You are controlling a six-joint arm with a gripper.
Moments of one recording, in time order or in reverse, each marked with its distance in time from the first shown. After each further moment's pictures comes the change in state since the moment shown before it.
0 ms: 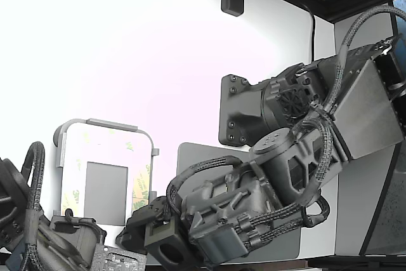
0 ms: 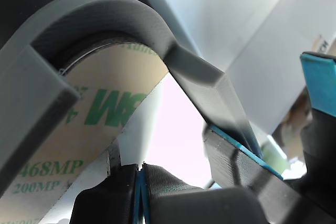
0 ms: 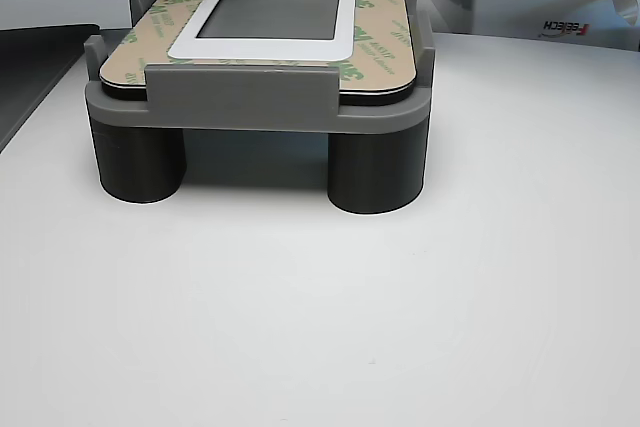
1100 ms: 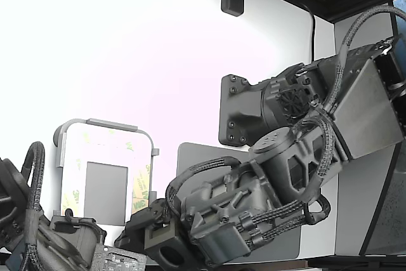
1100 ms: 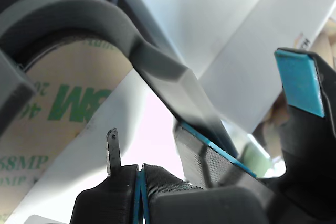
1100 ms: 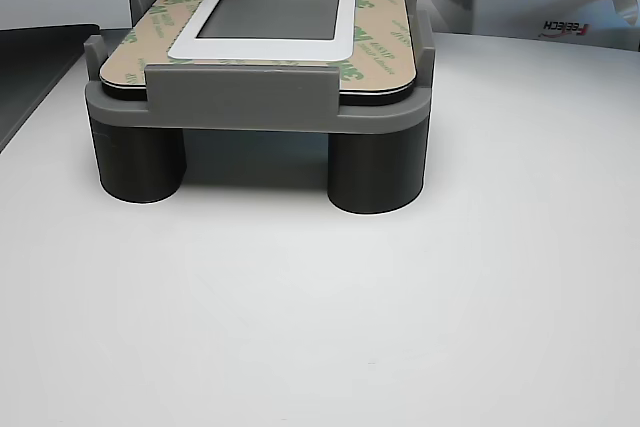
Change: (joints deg) arm -0.5 -0.4 -0.6 -1.5 -1.1 -1.1
